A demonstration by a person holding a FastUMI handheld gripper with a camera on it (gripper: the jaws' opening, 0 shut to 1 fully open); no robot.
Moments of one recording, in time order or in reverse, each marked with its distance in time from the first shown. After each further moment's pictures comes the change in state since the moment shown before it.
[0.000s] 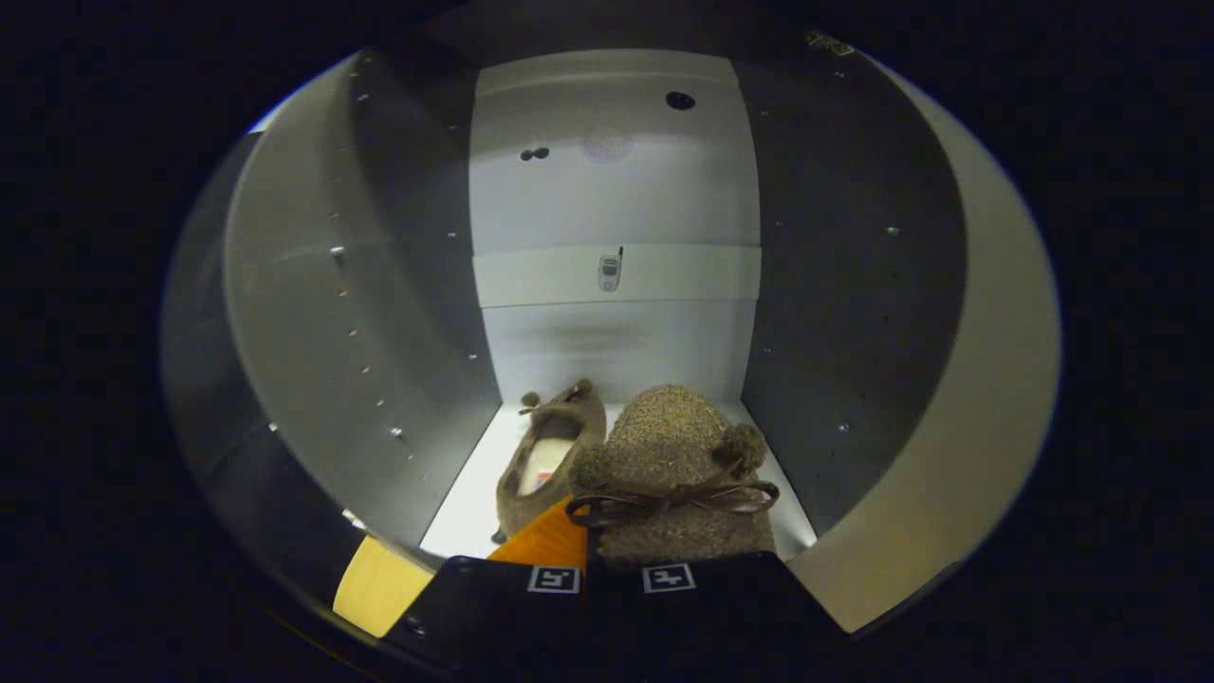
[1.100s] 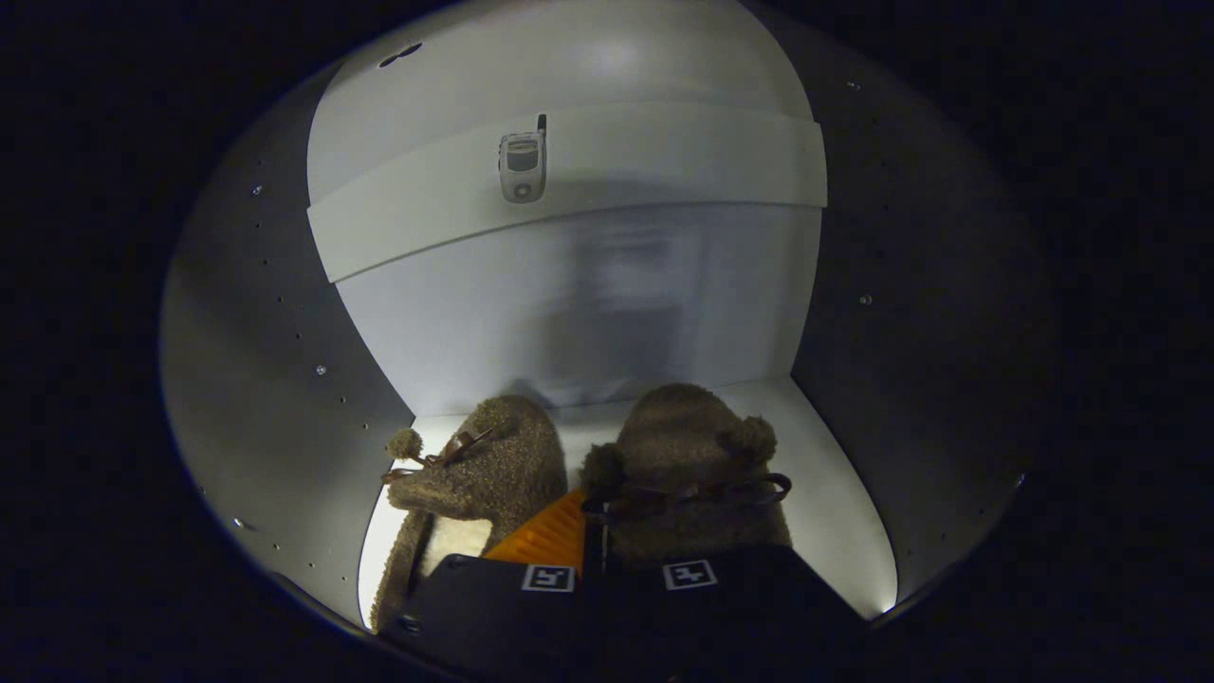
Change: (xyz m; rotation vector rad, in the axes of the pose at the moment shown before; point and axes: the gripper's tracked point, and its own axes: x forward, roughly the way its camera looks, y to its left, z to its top) arm 0.159 -0.015 -0.029 0.121 0.185 -0.039
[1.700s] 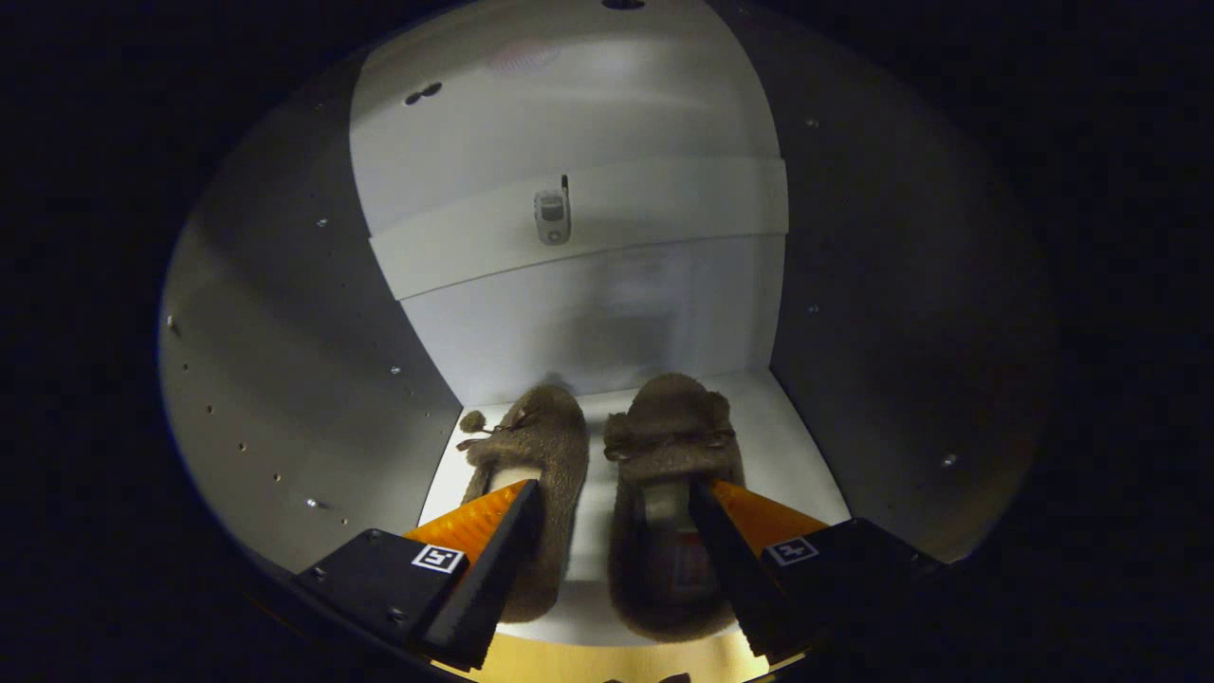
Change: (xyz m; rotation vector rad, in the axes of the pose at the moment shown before) arm -0.091 0.003 0.008 -0.017 -0.021 0.058
